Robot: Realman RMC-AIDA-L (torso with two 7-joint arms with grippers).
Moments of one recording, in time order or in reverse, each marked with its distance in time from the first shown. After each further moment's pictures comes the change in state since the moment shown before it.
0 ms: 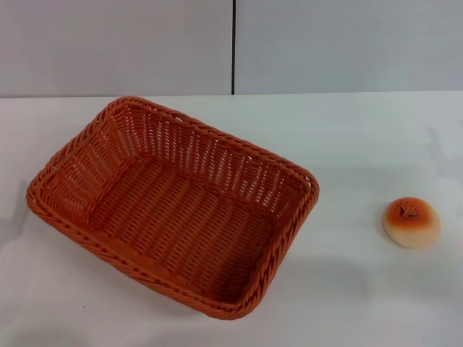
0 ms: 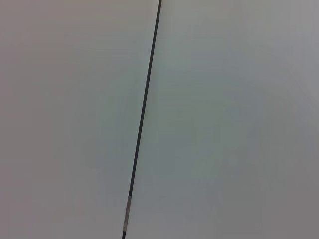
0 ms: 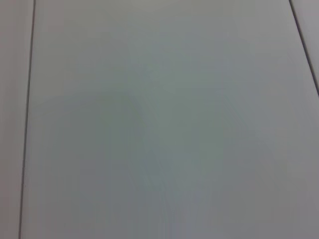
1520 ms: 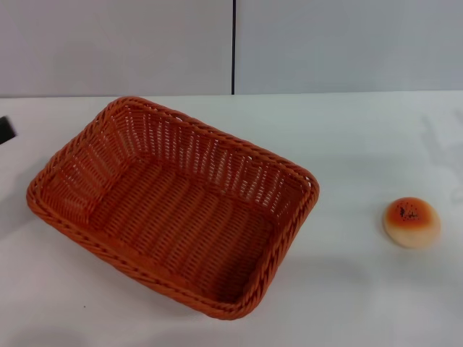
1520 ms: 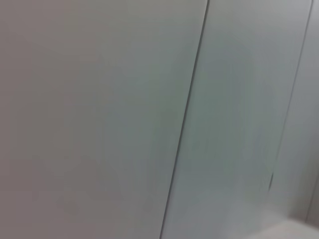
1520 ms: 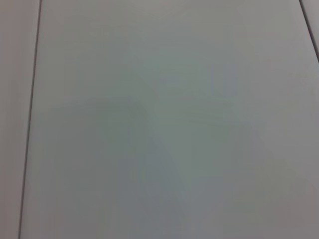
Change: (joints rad) left arm 0.011 -0.009 0.646 1.285 0.058 0.126 -1.302; right arm 0.033 0.000 0.004 -0.026 0.005 0.023 0.003
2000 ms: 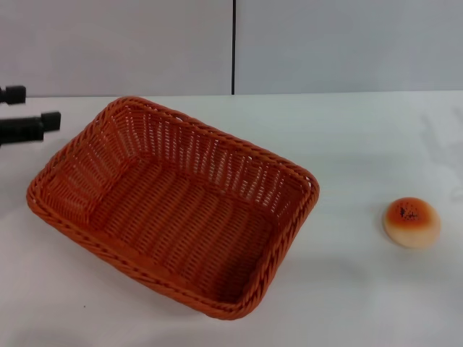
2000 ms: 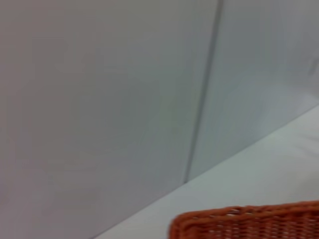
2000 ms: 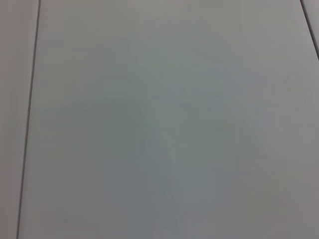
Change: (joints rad) left arm -0.140 0.006 0.194 0.391 0.403 -0.138 -0.415; right arm 0.004 0.000 0.002 -0.004 0.001 0.008 0.000
